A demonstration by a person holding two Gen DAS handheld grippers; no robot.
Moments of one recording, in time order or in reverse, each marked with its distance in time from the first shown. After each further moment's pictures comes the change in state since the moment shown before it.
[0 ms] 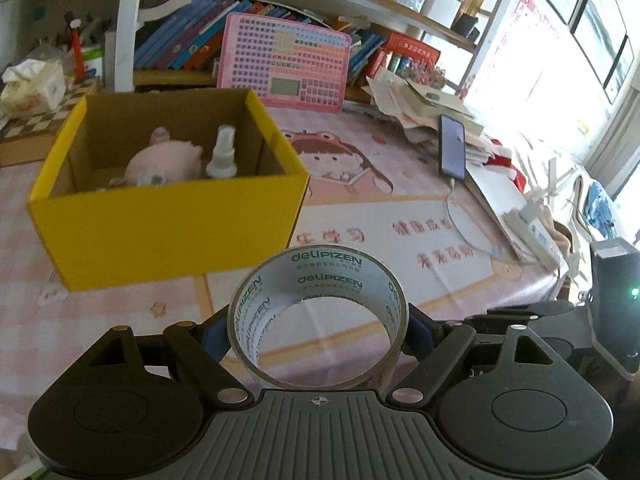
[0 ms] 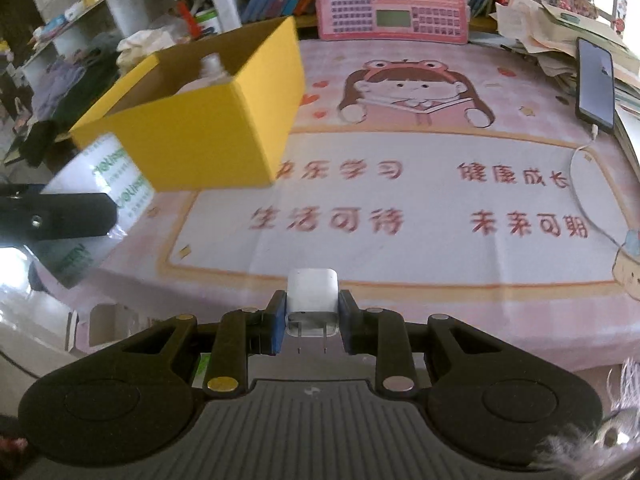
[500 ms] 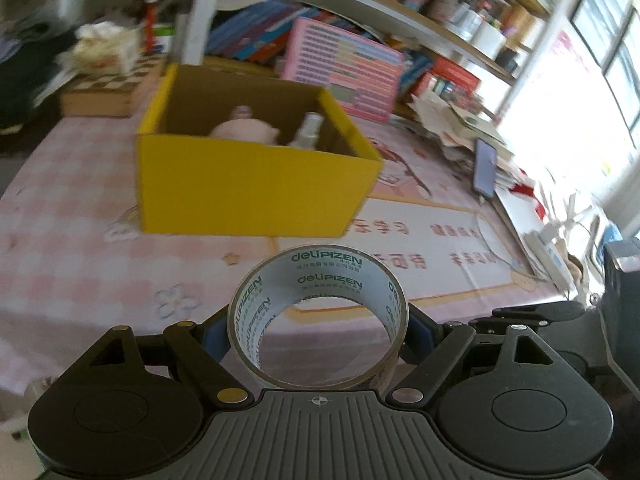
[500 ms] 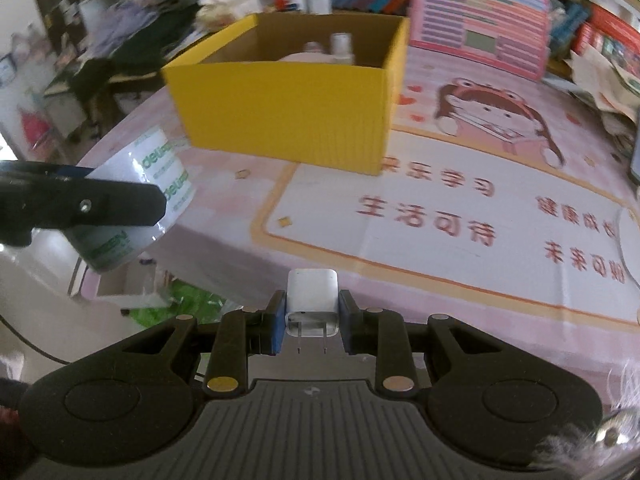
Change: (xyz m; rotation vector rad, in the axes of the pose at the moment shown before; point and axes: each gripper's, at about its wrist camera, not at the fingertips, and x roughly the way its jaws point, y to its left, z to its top) left arm -0.048 0.051 -0.042 -0.157 -0.047 0.062; right arm 0.003 0.084 -0.004 -0.217 0.038 0.048
